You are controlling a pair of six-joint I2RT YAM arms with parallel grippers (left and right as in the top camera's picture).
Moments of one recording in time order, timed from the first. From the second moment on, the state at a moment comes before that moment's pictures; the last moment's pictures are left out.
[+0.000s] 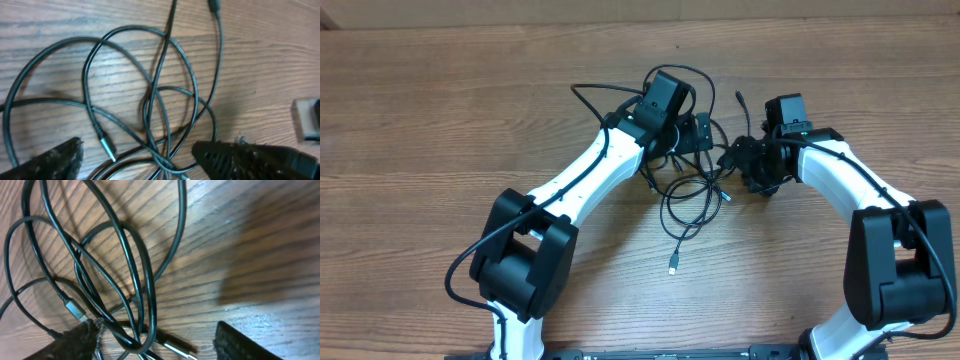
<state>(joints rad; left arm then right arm) -0.58 2.00 1.52 -0.48 0.18 -0.73 0.13 1.81 1.11 -0.58 -0.32 0.70</state>
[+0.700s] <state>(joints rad) -0.58 2.01 1.52 -0.41 0.14 -1.20 0.13 1.81 1.11 -0.59 -0.29 0.70</state>
